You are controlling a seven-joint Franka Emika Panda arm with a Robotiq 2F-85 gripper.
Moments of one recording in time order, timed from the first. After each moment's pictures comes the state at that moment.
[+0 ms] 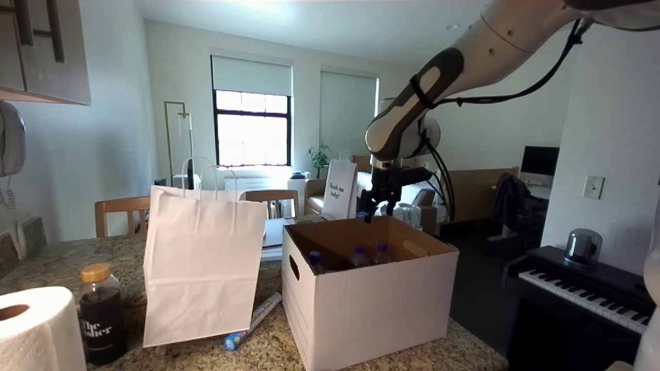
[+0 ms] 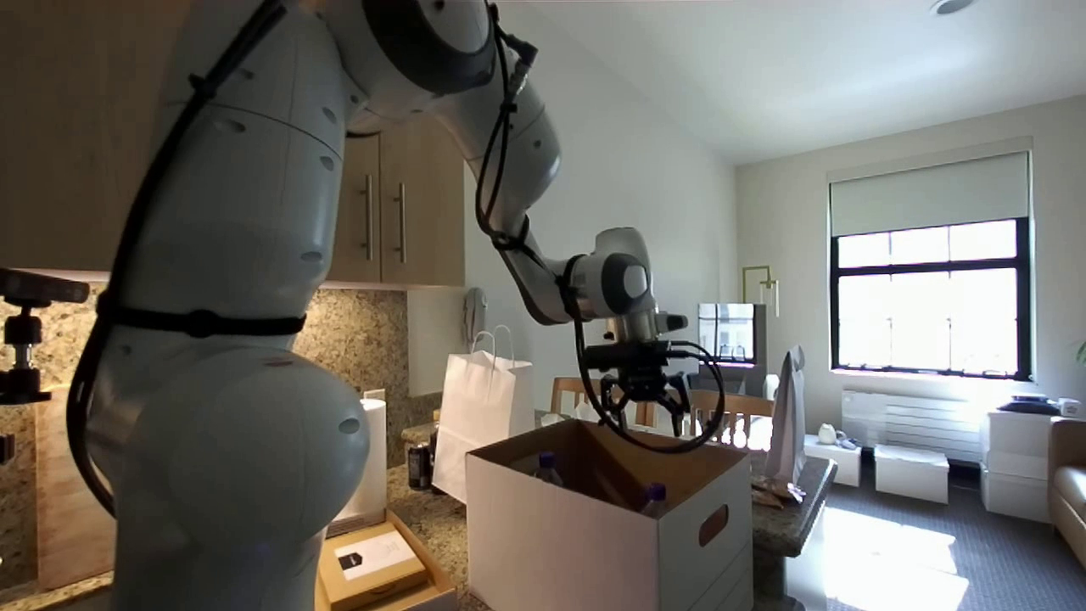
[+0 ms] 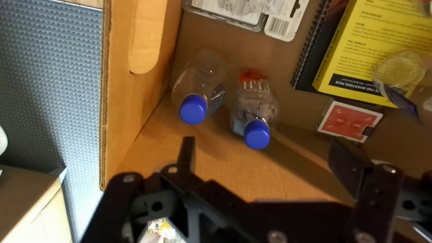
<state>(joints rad) -0.03 0.14 -0.02 -2.14 -0.08 2.48 -0.12</state>
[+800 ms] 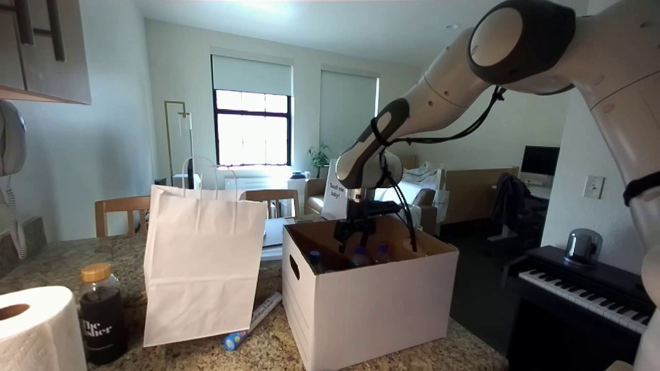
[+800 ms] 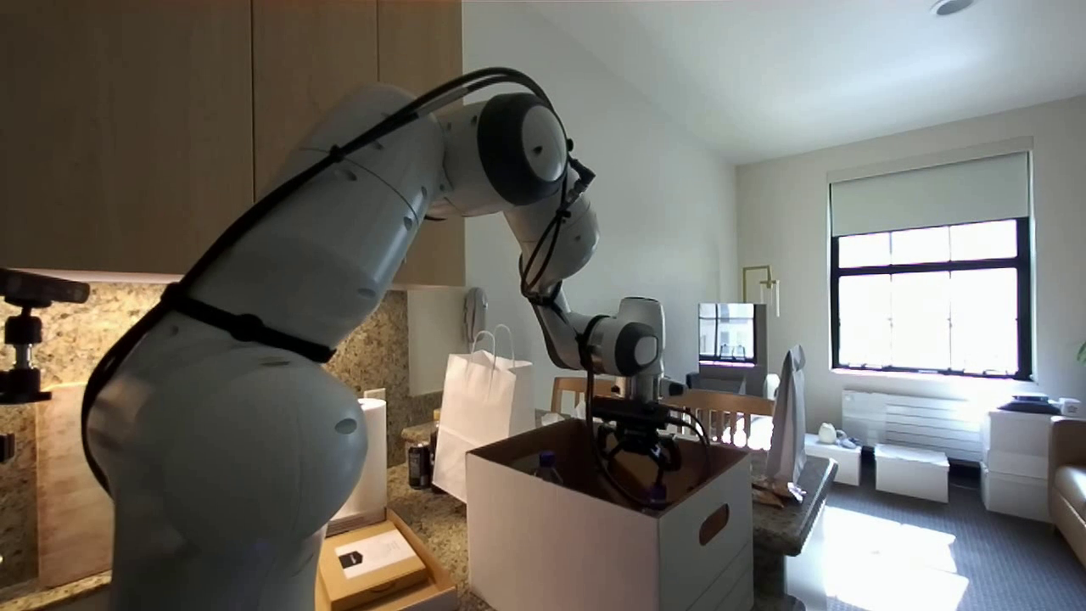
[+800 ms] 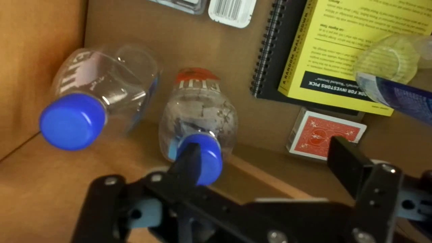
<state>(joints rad) -0.05 0.51 0.06 -1.85 0.07 2.41 -0.19</state>
